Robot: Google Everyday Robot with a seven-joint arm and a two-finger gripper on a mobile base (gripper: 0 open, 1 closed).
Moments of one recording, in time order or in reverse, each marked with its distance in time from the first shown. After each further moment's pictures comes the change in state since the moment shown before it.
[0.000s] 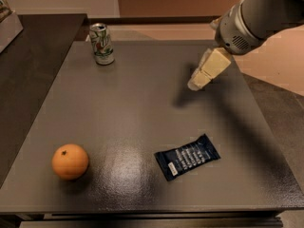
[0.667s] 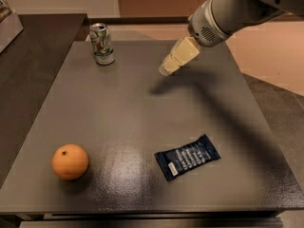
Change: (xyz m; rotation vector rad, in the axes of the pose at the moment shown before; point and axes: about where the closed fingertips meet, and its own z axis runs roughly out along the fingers) arm -0.055 -0.018 0.043 0.003 -0.124 0.088
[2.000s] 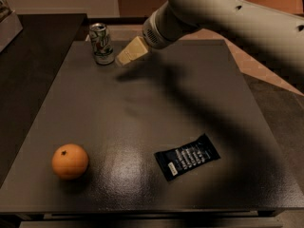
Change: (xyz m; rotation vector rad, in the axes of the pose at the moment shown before) arm -0.055 -0.007 0.109 0.102 -0.017 0.247
